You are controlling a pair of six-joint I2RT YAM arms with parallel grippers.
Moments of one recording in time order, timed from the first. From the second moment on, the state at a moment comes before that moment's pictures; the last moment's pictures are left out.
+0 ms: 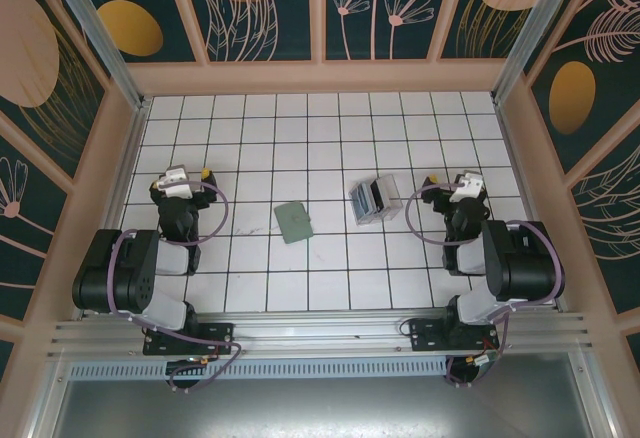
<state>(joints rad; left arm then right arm) -0.02 1.52 0.23 1.19 -0.22 -0.08 -0.02 1.54 0.18 1.18 0.06 0.13</state>
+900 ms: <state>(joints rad) -0.02 1.52 0.22 1.19 -0.22 -0.08 -0.03 1.54 0.22 1.14 0.01 0.13</state>
